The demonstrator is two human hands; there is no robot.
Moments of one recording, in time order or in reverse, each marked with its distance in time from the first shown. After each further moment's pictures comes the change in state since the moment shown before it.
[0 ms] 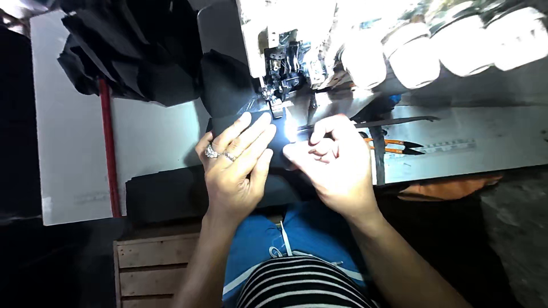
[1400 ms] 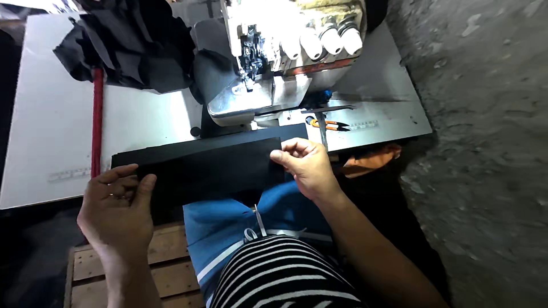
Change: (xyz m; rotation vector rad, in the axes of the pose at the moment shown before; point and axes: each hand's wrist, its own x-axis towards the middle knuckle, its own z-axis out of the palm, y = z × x) left_hand -0.111 0.002 -0.136 -0.017 0.206 -0.540; right_hand -0.077 -0.010 -0.022 0.326 -0.034 0.213
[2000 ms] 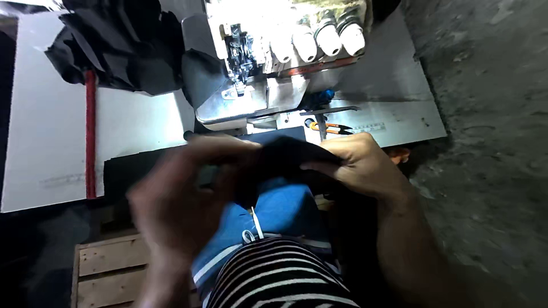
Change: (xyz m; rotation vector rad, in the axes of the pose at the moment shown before) left_hand 0.018 0.129 0.073 -0.232 -0.266 0.507; right_hand 0.029 -0.057 -0.090 -0.847 -0.468 -0.513
